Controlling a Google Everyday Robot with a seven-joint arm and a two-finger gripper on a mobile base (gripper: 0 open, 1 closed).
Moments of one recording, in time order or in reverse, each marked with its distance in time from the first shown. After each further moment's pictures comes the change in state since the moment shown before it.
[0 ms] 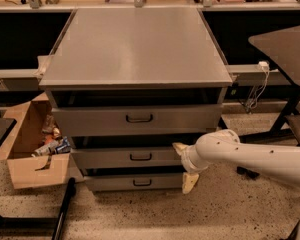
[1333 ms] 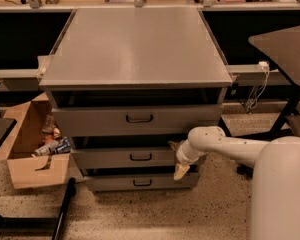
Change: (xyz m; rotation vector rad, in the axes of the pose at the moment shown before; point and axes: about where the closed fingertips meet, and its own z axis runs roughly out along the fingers) arm 0.031 -0.050 0.092 -0.031 -0.039 0.022
